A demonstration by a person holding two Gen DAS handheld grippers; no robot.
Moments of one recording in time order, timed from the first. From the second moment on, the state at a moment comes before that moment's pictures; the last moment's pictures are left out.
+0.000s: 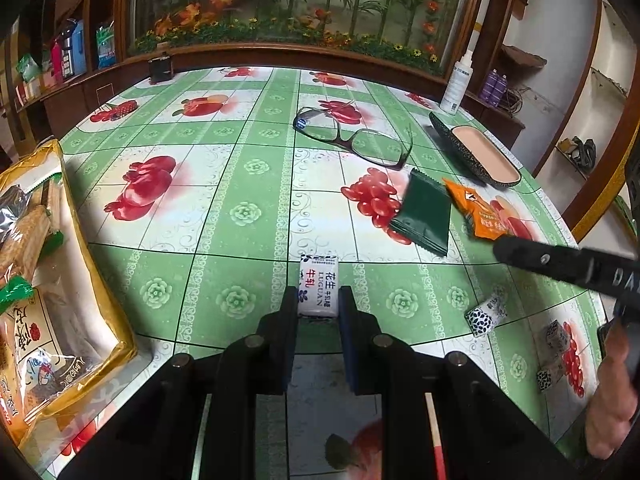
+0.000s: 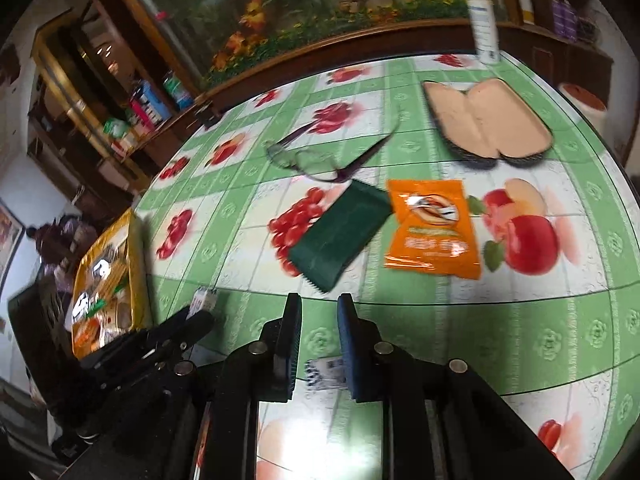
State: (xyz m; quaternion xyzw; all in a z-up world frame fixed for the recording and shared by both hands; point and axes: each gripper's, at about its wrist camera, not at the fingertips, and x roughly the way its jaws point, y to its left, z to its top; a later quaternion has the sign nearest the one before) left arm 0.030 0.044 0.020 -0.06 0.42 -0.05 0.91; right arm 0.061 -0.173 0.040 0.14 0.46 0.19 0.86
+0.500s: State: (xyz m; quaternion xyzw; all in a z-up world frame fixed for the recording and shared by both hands) left arm 0.028 0.049 0.023 -0.07 0.41 -0.04 0.91; right arm 0.063 -0.170 0.030 0.10 0.51 0.19 0.84
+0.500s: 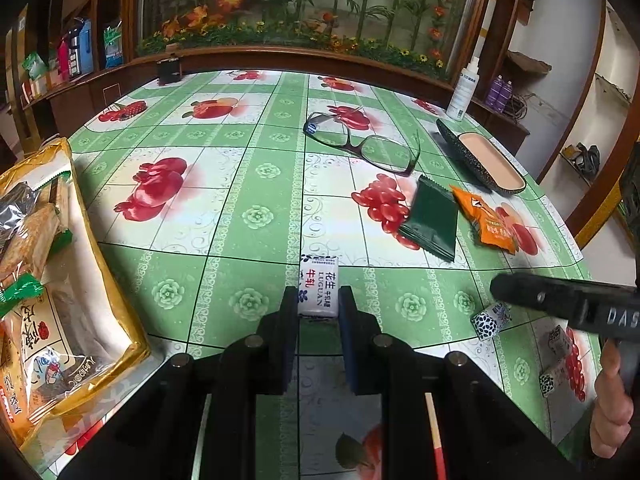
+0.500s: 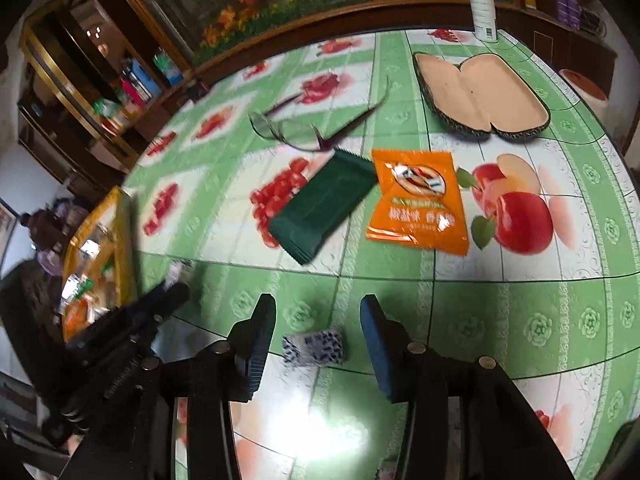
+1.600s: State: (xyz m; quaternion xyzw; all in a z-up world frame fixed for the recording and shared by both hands) left arm 0.003 0.058 0.044 -0.10 0.37 -0.05 0.92; right arm 0.047 -0.144 0.035 0.05 0.47 0.20 0.85
